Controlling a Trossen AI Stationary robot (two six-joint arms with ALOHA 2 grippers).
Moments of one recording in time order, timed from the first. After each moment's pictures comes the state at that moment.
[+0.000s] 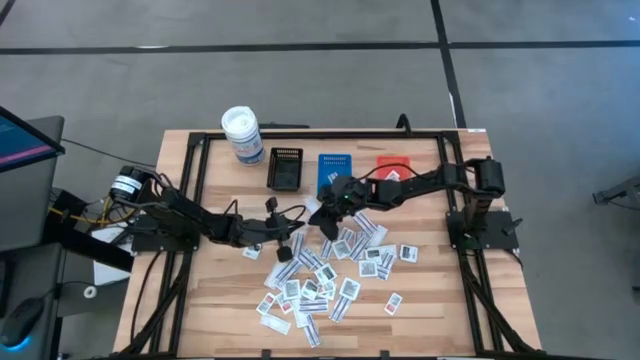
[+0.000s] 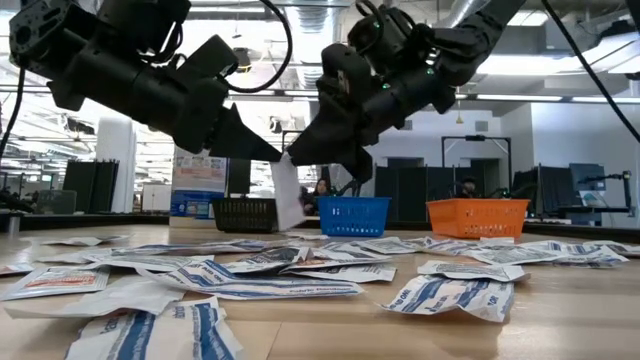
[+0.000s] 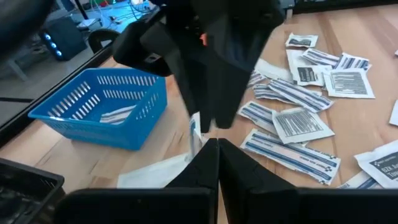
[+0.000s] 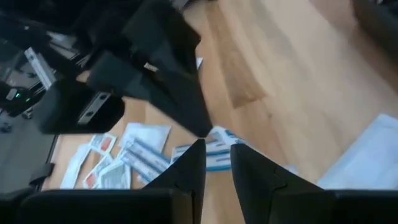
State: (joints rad) left arm -0.26 1.43 0.44 0.77 -0.56 0.03; right arm -0.08 1.84 1.00 0.28 -0.27 0.44
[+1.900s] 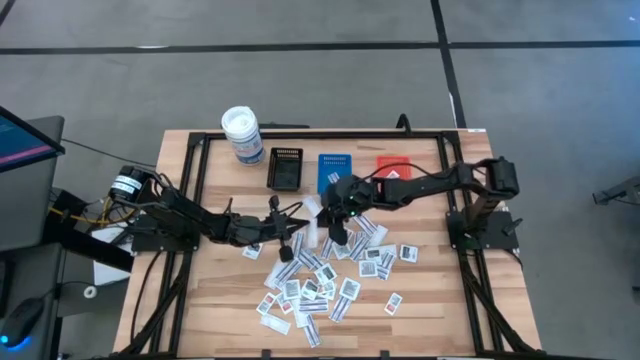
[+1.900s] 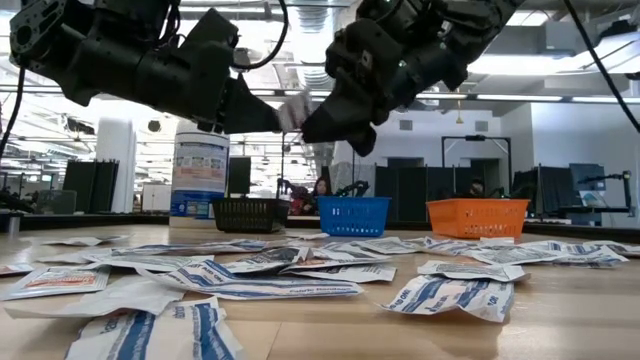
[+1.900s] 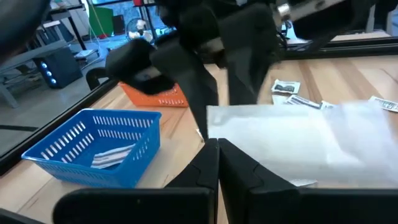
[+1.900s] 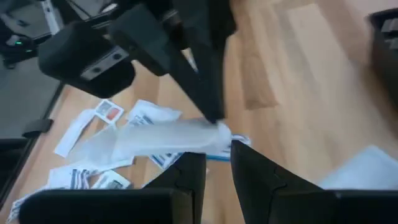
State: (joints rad) left arm -0.26 1.43 0.44 0.93 -0.52 0.07; right arm -0.06 1.73 1.01 0.15 -0.26 0.21
